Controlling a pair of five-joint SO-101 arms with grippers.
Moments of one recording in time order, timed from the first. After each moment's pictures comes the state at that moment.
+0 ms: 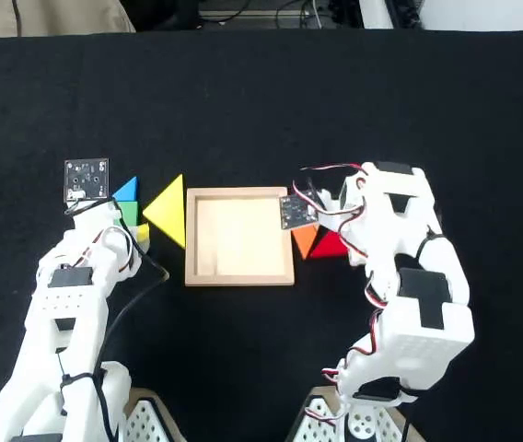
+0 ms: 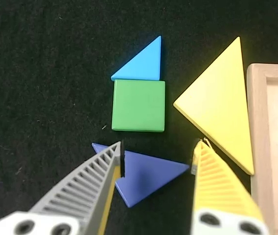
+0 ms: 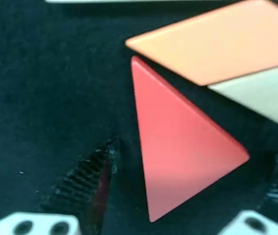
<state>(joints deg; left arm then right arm) -10.1 -38.6 72.9 25.4 -2.6 7.4 13.4 24.9 66.6 98.6</state>
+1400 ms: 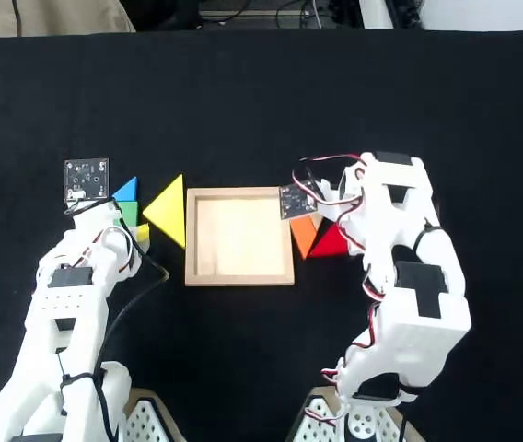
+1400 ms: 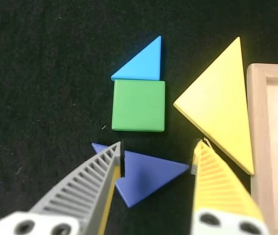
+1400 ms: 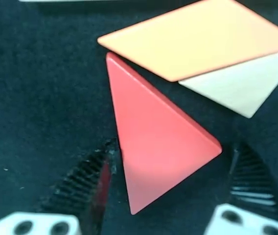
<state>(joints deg) -10.1 -38.6 72.9 25.4 -2.6 6.2 16.3 18.9 68.4 97.7</state>
